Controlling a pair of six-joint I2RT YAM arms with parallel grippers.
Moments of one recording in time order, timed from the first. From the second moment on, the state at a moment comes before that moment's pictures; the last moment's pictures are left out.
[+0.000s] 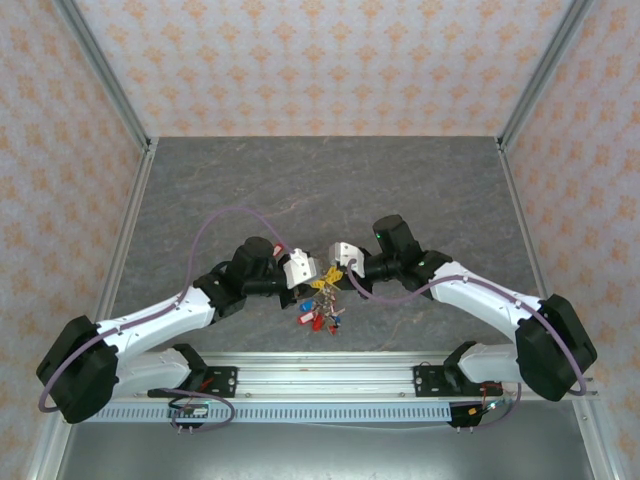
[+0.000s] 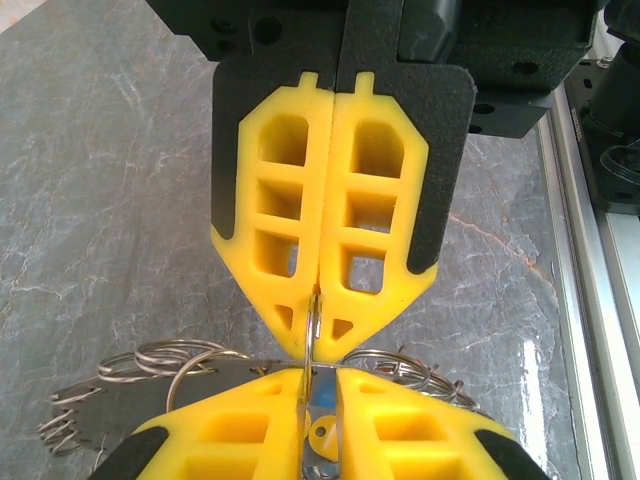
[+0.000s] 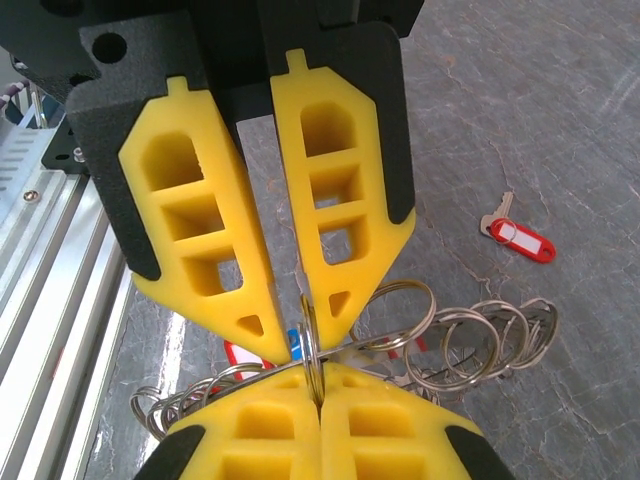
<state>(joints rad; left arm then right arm) -0.70 1.13 0.56 0.04 0.47 0.35 0.65 1.26 0.72 -0.16 -0.75 -0.57</state>
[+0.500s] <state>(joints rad) -0.70 1.13 0.56 0.06 0.47 0.32 0.65 1.27 0.72 -0.16 -0.75 -0.57</state>
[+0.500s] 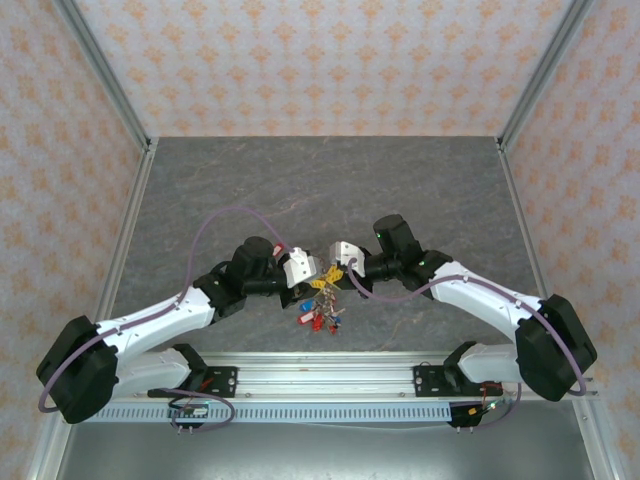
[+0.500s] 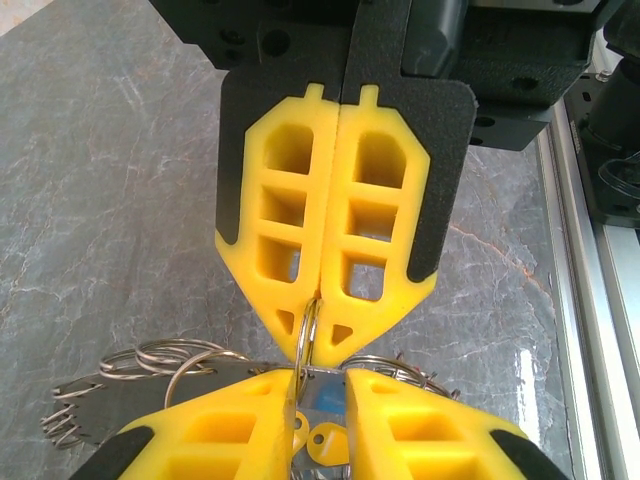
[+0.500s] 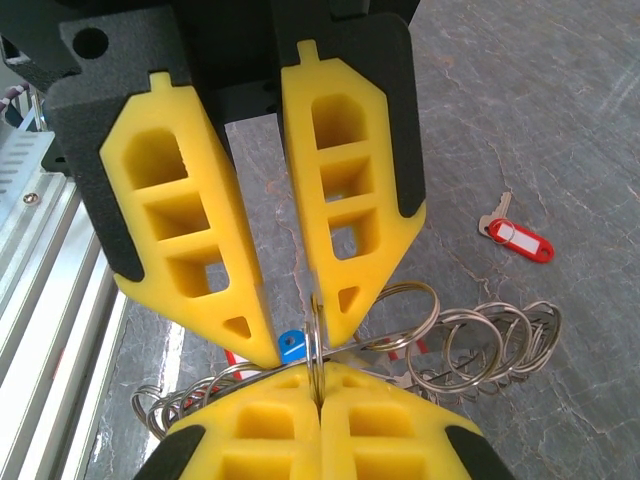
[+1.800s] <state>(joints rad) -0.61 1.06 0.56 0.08 0.39 0.23 0.65 1.12 0.71 -0.02 -0.49 -0.35</state>
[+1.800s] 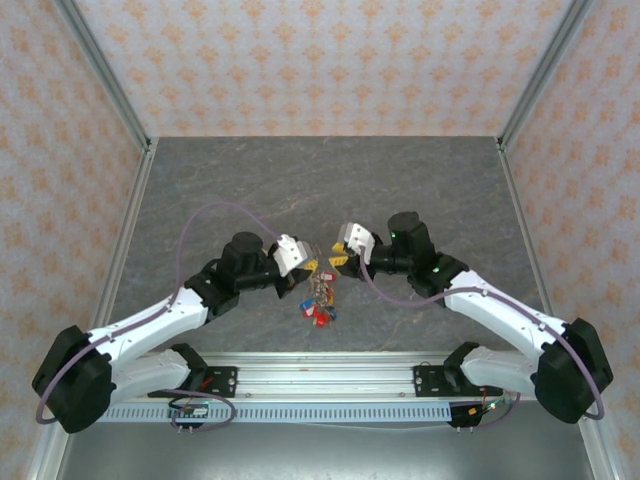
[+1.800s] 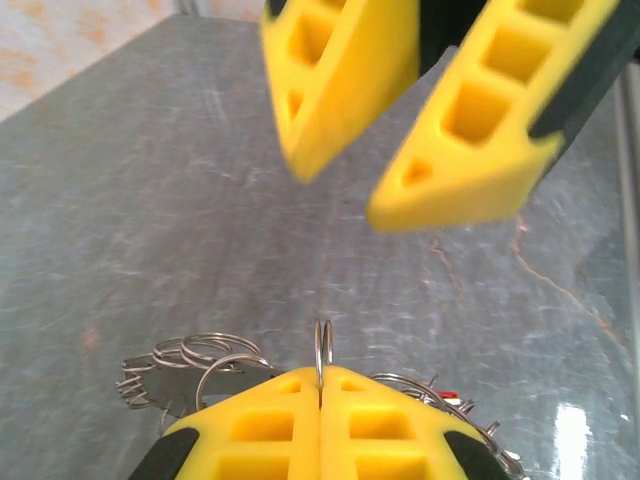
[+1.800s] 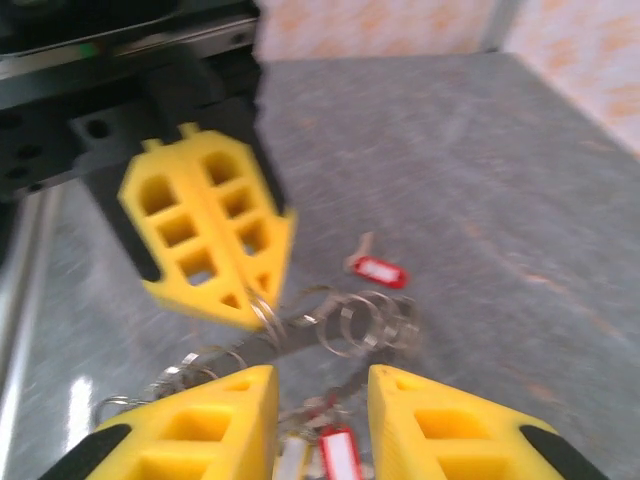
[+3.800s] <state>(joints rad) -0.48 0.54 0.73 -0.47 -0.14 0.21 0.78 2.27 1.74 -0.59 -0.35 0.51</state>
